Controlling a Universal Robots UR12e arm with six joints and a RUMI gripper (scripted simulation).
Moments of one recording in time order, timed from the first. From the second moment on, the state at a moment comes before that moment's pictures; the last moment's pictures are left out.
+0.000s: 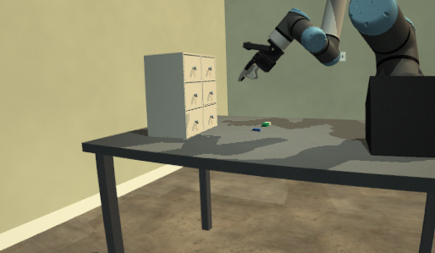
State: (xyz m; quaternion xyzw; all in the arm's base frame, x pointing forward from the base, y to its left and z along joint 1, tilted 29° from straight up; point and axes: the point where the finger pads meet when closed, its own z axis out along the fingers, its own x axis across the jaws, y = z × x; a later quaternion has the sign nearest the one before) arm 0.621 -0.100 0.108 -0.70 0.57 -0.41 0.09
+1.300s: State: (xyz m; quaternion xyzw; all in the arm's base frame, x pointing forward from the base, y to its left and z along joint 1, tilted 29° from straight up) arm 0.597 -0.086 0.134 -0.71 0.63 -0.30 -0.04
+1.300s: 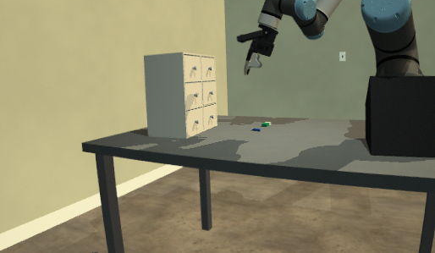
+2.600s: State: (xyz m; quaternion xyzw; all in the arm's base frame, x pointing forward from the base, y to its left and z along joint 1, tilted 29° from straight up) arm 0.576 -0.075 0.155 -0.70 0.67 -0.21 -0.15
